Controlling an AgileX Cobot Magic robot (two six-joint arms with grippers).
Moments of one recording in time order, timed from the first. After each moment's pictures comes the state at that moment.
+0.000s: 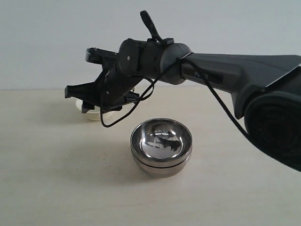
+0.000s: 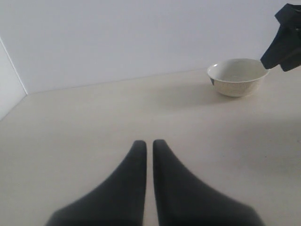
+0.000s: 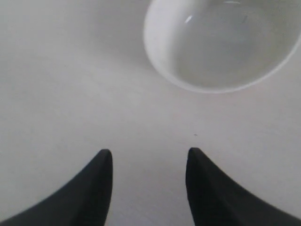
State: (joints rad) left arm 0.05 0.00 0.00 0.05 0.26 0.09; right arm 0.71 2.36 -2.07 0.36 0.64 0.14
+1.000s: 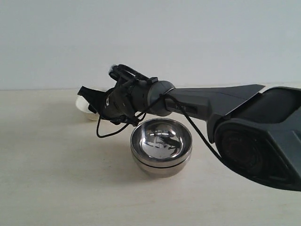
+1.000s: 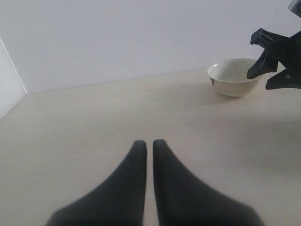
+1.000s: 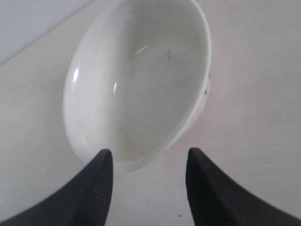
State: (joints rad) left arm 0.05 0.00 0.00 0.05 0.26 0.09; right arm 0.73 2.51 -2.07 -0.14 0.30 1.09
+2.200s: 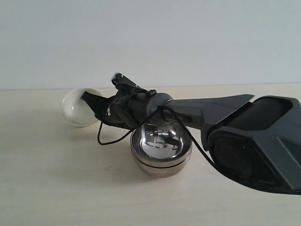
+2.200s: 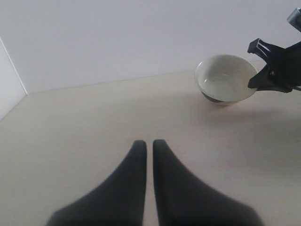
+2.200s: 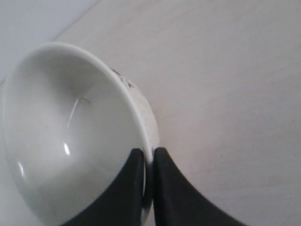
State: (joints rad) left arm 0.05 0.00 0.00 0.05 0.26 0.09; right arm 0.73 2.57 -2.07 -0.29 0.17 1.27
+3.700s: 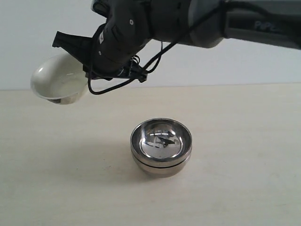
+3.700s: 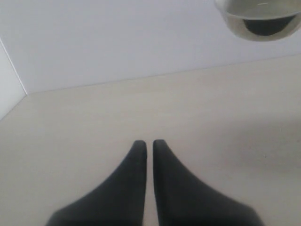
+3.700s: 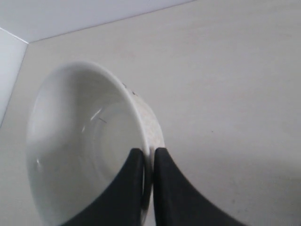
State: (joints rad) left arm 0.05 0.00 0.00 0.05 0.26 0.09; right arm 0.80 1.99 -1.80 -0.05 0.56 0.82
